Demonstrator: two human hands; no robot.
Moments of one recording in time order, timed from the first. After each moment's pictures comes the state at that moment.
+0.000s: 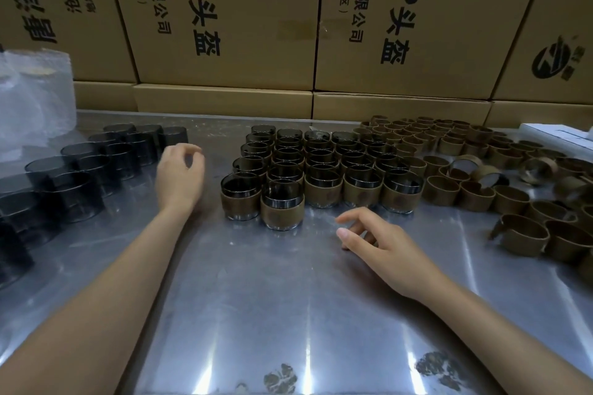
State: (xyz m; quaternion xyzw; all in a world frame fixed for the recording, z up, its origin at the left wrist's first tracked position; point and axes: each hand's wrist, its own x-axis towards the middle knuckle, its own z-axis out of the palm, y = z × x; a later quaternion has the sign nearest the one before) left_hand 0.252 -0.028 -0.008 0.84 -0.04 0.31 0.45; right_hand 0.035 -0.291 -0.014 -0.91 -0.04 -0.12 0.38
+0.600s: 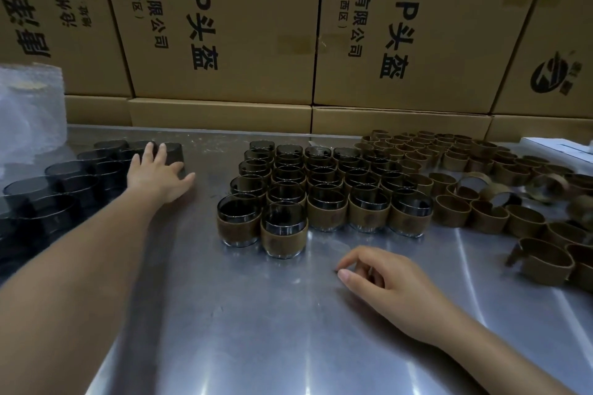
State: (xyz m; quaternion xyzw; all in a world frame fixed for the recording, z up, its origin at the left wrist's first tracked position) left_hand 0.331 0.011 0.014 0.99 -0.05 0.08 -0.08; right_hand 0.038 -0.292 -0.017 -0.95 -0.07 -0.12 0.28
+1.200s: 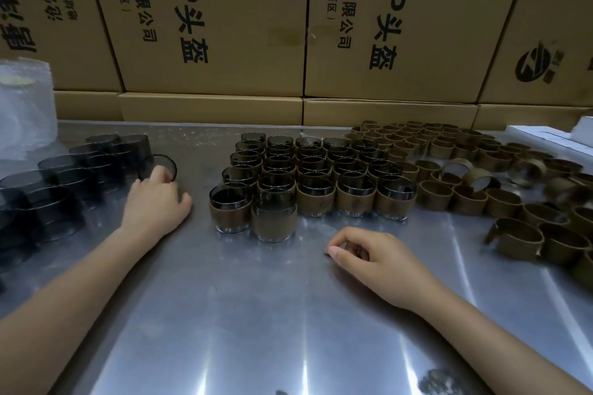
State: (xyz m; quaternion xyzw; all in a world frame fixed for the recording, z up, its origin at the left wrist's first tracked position) left_hand 0.251 0.003 -0.013 0.97 -0.11 0.22 0.06; right_hand 0.039 -0.291 -0.014 -0.95 -0.04 -0.12 0.29
